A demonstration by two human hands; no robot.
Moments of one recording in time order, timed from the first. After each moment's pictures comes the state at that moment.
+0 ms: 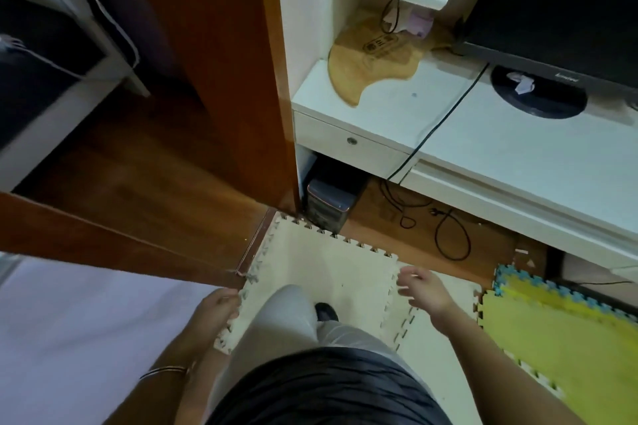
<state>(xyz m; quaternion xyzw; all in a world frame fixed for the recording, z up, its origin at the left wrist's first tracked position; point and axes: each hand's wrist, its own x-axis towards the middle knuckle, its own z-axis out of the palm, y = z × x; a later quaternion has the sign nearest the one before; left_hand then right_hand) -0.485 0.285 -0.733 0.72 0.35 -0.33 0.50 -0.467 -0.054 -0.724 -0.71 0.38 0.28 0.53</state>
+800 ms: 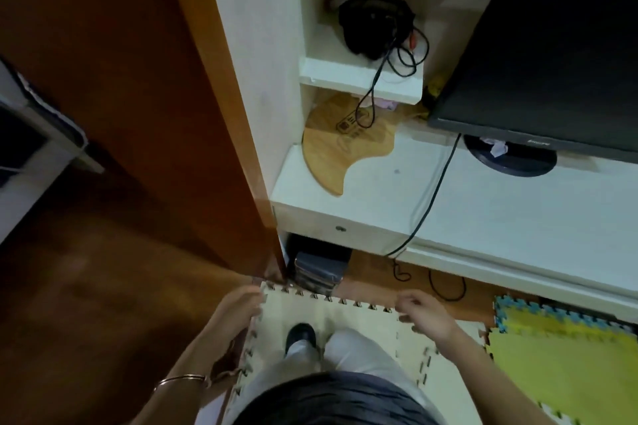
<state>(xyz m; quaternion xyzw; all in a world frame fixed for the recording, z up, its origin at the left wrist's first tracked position) -0.253 0.247 -0.693 0.73 0.24 -0.35 0.53 -0.324 -0.048 -0.693 -0.73 0.38 0.26 0.51</state>
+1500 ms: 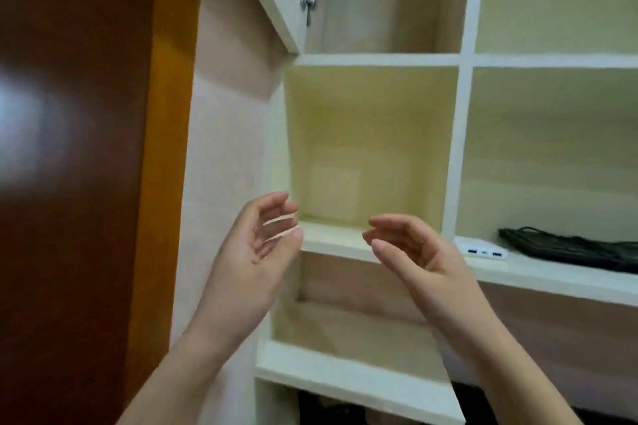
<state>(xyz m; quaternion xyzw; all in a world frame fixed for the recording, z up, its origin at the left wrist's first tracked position) -0.095 0.108 -0.242 0.63 -0.30 0.27 0.67 -0.131 -0.073 -0.231 -0.76 -0.20 -0.32 0.53</state>
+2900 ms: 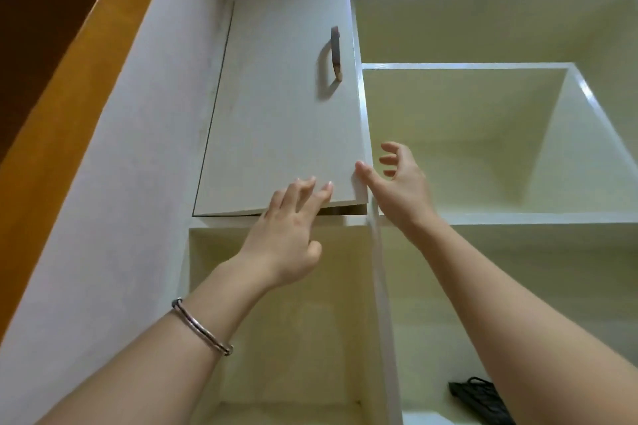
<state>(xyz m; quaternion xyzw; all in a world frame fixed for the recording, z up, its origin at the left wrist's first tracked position) -0.018 0.005 -0.029 0.75 -0.39 0.51 0.16 -0.083 -0.142 0.014 -0.68 -0.09 -0.67 0.30</state>
